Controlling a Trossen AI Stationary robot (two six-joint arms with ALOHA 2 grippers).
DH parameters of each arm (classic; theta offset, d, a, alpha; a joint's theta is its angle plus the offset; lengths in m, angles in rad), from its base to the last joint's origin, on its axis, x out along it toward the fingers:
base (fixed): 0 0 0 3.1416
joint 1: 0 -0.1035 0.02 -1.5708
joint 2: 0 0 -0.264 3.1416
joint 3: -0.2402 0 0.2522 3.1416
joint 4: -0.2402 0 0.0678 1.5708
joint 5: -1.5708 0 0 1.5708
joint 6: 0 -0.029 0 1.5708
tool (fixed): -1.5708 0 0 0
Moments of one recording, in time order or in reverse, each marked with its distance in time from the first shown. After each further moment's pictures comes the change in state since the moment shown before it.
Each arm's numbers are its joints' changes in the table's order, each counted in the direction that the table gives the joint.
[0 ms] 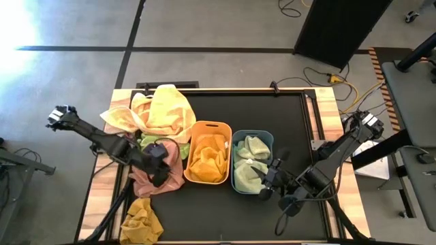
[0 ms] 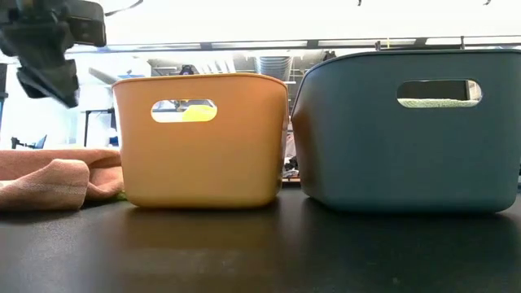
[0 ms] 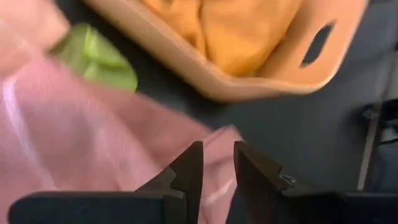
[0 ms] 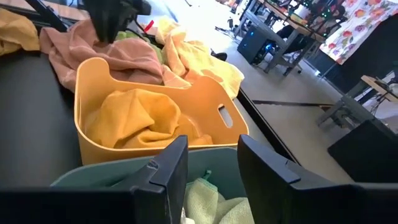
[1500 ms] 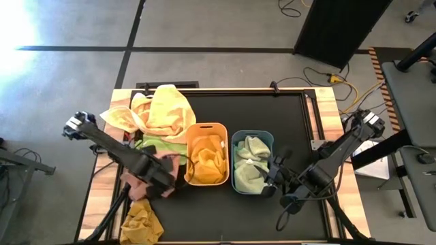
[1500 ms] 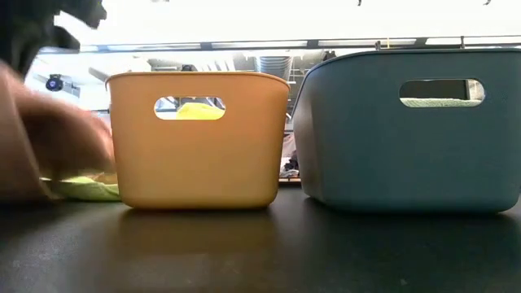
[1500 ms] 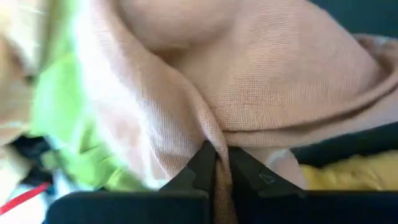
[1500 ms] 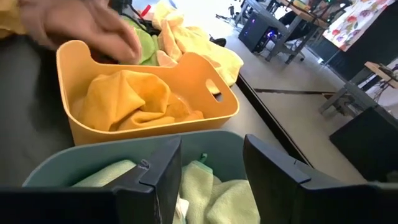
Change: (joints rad) left arm 0.079 -0.531 -0.471 -0.635 0.150 -0.179; right arm -0.002 0.026 0.027 -0.096 -0.028 -0.106
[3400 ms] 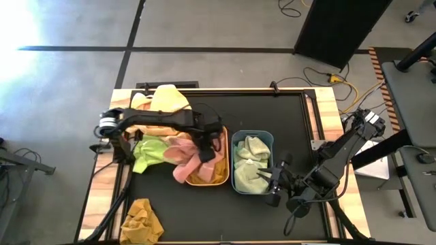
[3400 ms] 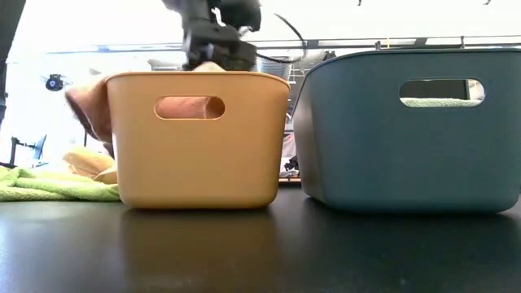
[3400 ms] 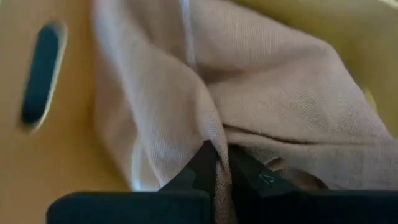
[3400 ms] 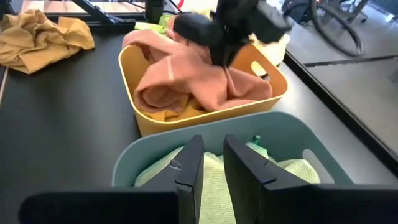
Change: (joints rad) left arm -0.634 -0.328 -0.312 0.379 0.150 -0.535; right arm -0.045 0.016 -0.050 -0.021 -0.159 -0.150
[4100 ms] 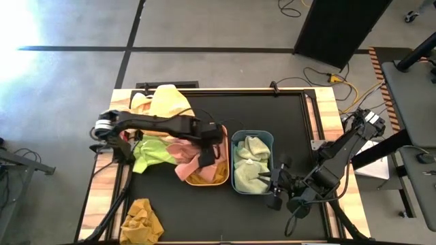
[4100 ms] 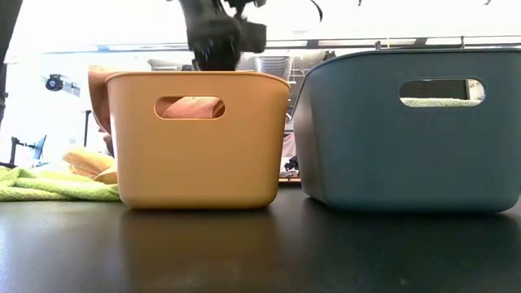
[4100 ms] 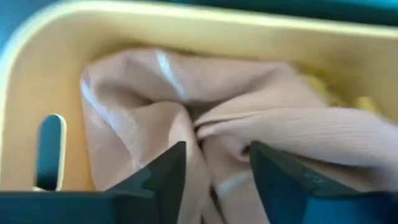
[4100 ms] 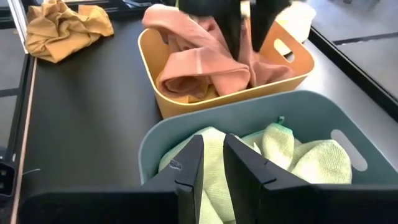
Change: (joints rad) left arm 0.082 -0.012 -0.025 0.085 -0.144 -0.156; right arm -0.005 0.000 -0.001 -0.002 -0.103 -0.068
